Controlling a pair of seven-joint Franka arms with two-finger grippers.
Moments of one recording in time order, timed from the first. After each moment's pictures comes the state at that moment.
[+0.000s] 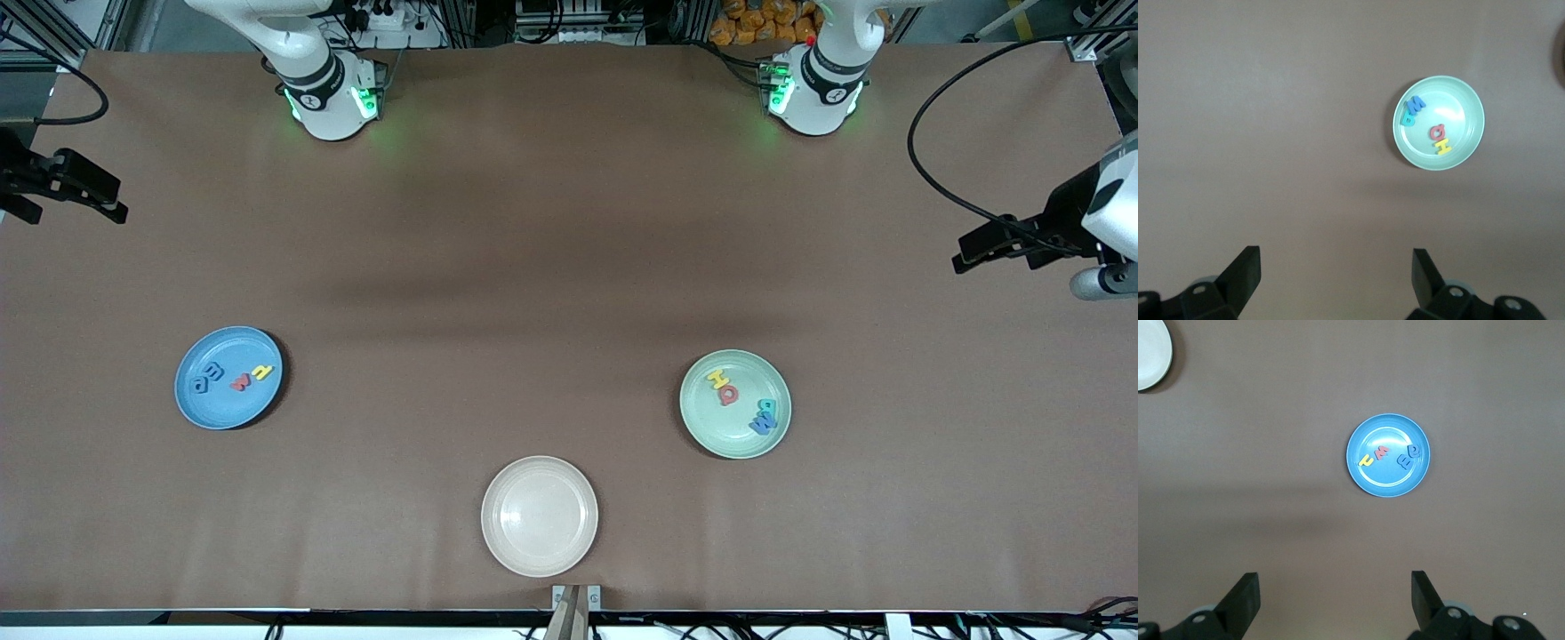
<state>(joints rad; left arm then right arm) 0.05 0.06 -0.09 -1.56 -0.07 1.59 -0.12 -0.01 -0.02 0.00 -1.50 -0.02 1.48 -0.01</state>
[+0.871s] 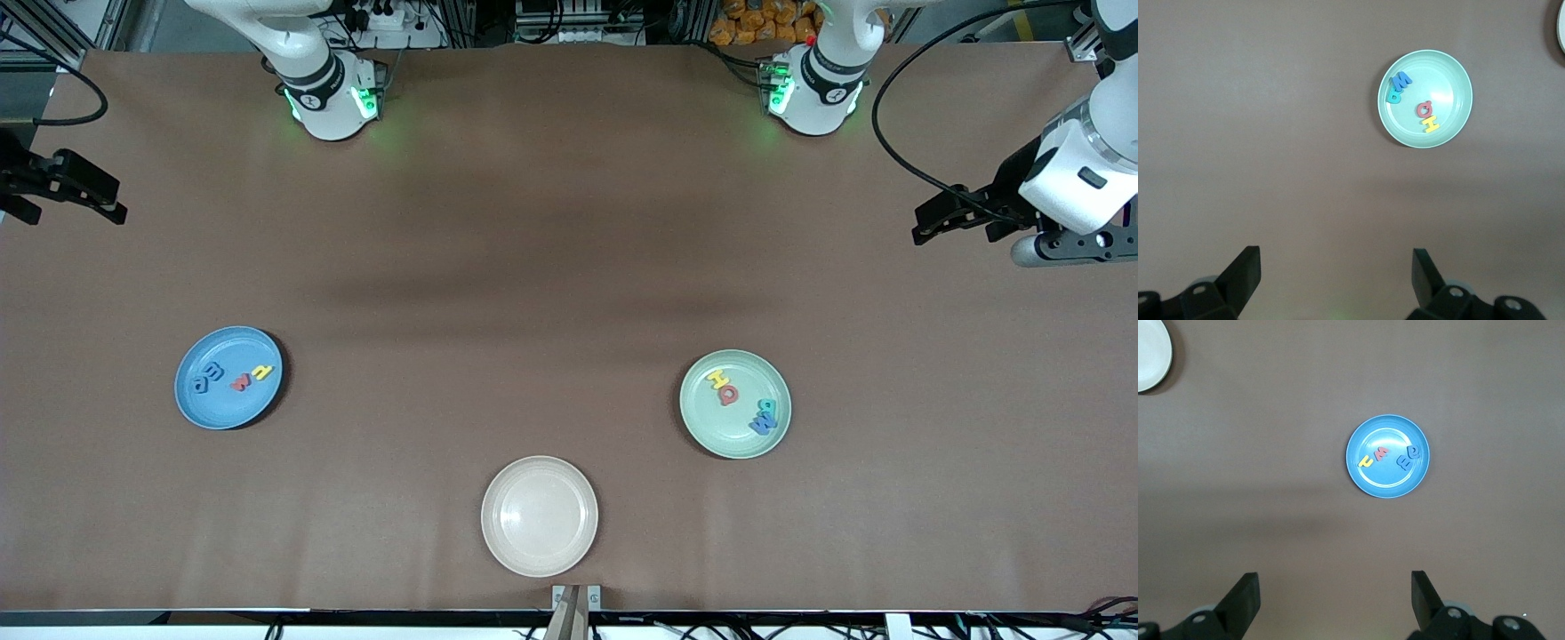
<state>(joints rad) 0.00 -0.01 -0.11 -1.64 -0.07 1.59 -0.17 -0.01 -0.02 0.00 -1.50 -0.02 1.49 -0.01</state>
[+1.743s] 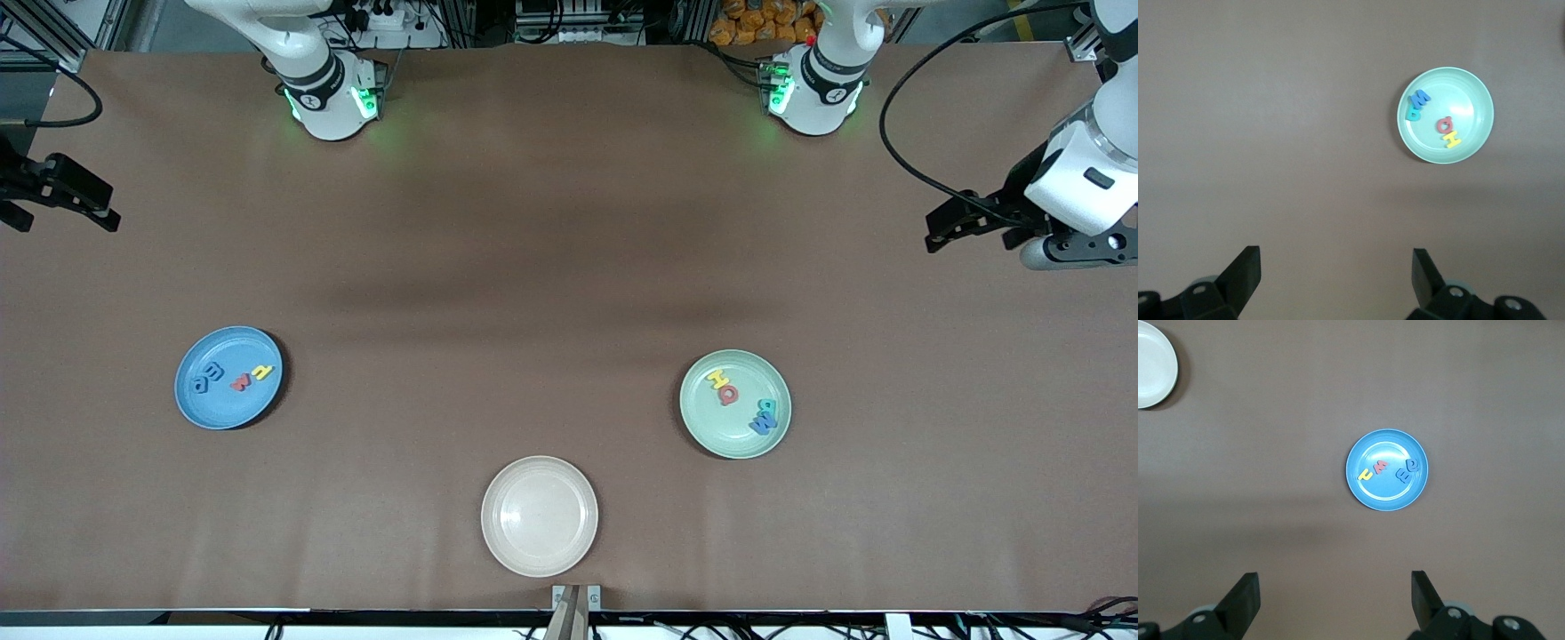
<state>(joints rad) -0.01 -0.01 -0.11 -1.64 0.03 1.65 -0.12 -0.01 -0.02 0.00 -1.50 -0.02 1.53 -0.01</state>
